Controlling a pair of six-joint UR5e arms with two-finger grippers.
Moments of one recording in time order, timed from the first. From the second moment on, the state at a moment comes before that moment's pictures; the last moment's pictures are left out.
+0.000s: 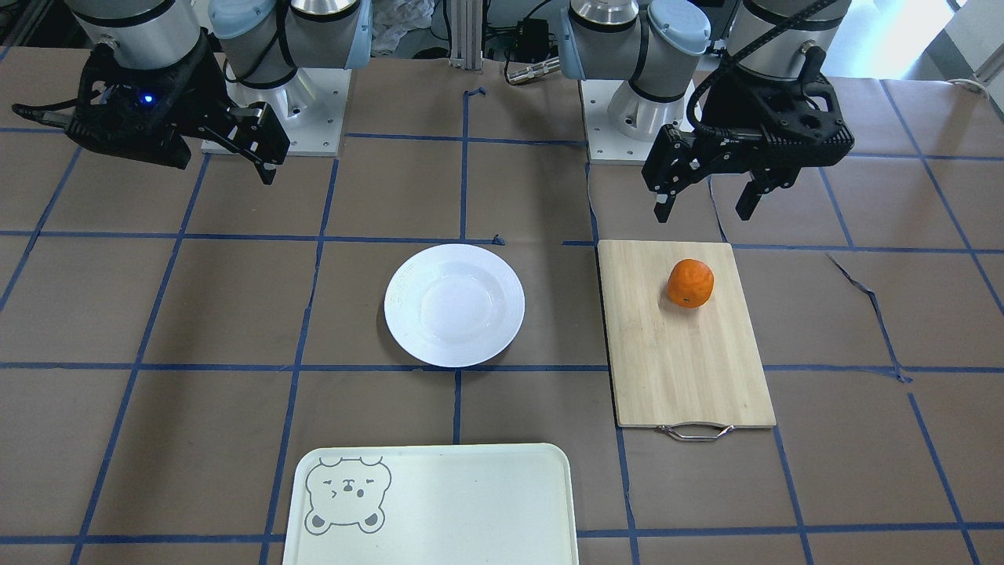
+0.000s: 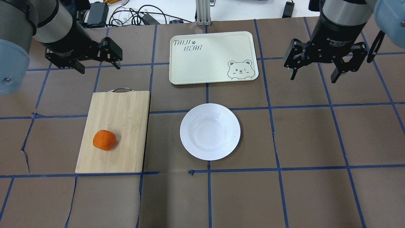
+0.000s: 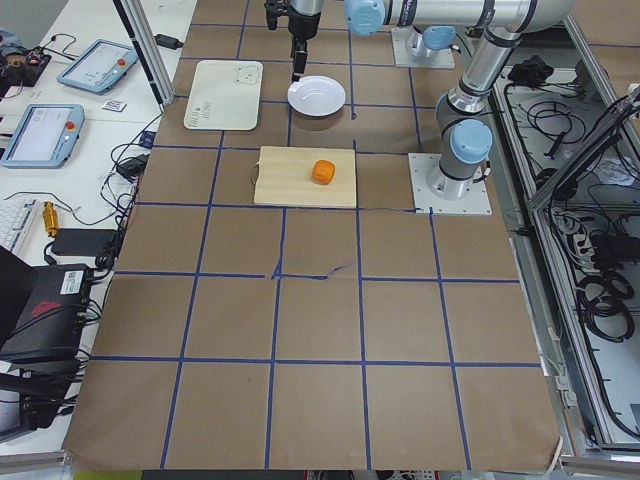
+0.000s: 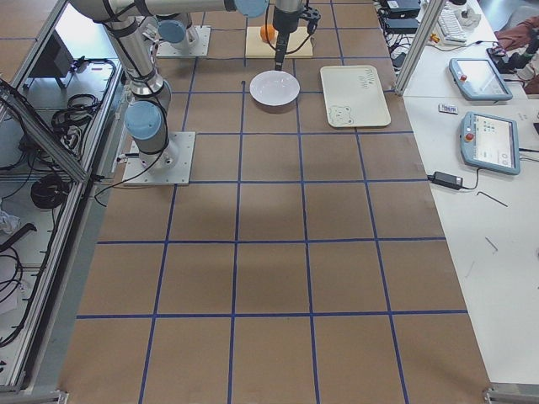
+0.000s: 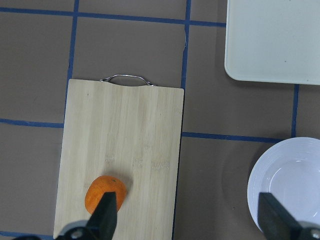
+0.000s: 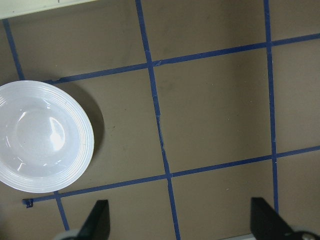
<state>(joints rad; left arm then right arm) -1.54 -1.51 -1.64 -1.41 1.60 -0.07 1.59 -1.58 1.52 -1.44 -1.61 0.17</state>
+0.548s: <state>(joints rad) -1.54 -1.51 -1.64 -1.41 1.60 -0.07 1.59 -1.58 1.52 -1.44 -1.62 0.17</state>
